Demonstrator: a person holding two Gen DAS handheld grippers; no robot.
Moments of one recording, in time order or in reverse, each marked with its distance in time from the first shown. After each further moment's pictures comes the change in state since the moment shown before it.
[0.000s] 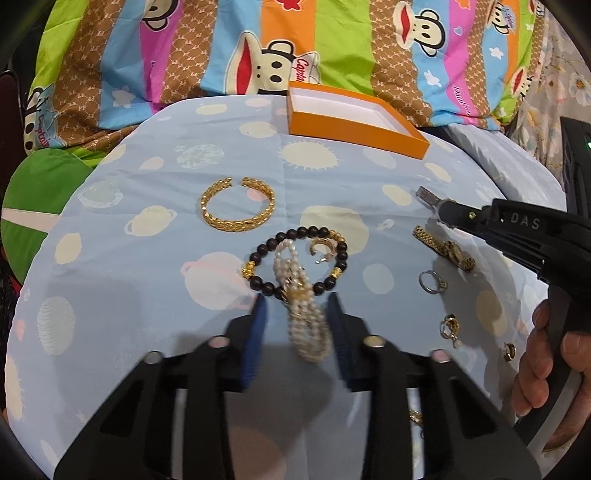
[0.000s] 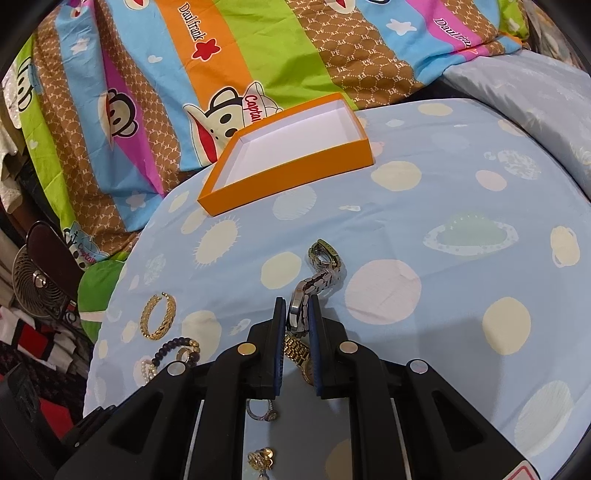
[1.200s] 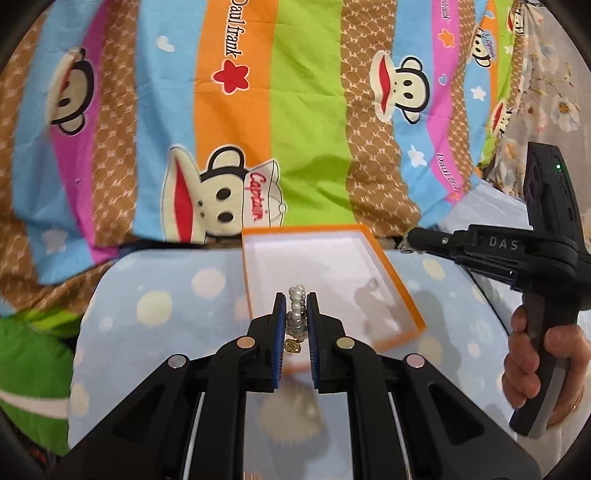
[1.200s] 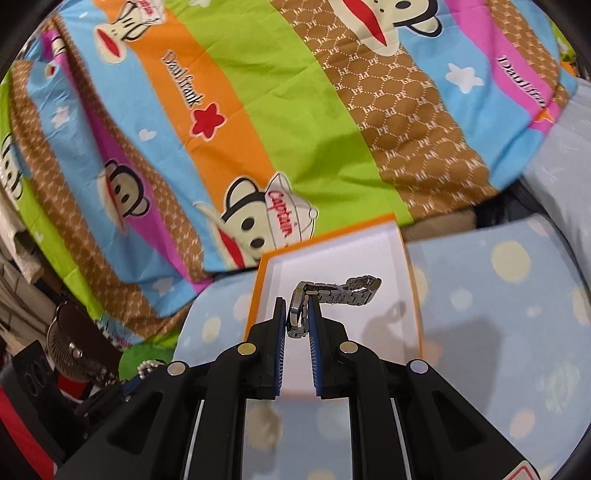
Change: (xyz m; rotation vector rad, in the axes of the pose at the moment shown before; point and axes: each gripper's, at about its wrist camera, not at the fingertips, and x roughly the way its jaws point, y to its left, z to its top) left arm 0.052 -0.014 0.252 0.114 -0.147 -0.110; right arm 0.060 0.011 0.237 0.049 -0.020 0.146
